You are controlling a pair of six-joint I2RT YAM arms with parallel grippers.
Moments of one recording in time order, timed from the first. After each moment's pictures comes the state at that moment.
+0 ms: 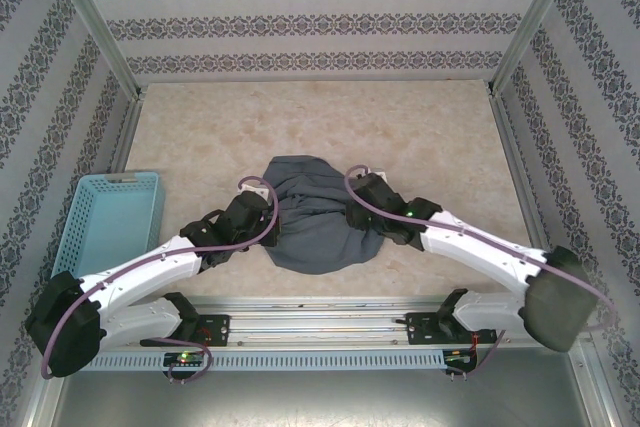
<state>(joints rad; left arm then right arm) -0.72 1.09 0.60 -0.33 -0.09 -0.60 0.78 1.26 0.81 -0.52 0.22 0.63</state>
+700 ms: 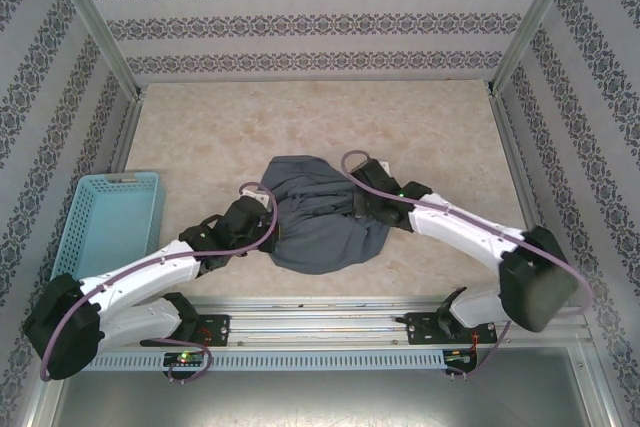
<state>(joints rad) -0.72 1.07 0.54 -0.30 -0.05 -0.58 0.68 1.34 0.91 -0.54 0.23 0.59</state>
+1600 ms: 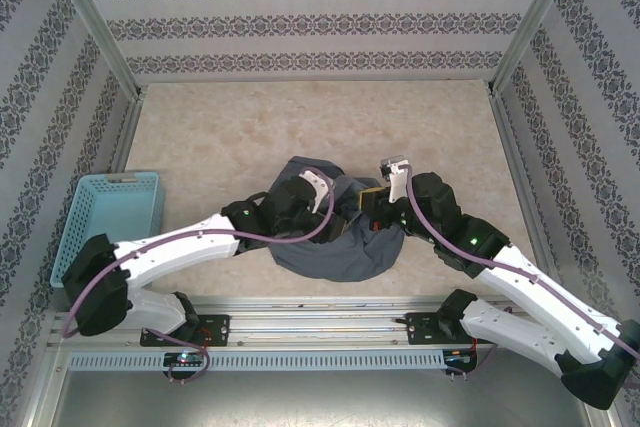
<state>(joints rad) -0.92 1.39 0.95 -0.29 -0.02 -0.38 0.75 0.82 0.81 -0.46 -0.04 0.45</state>
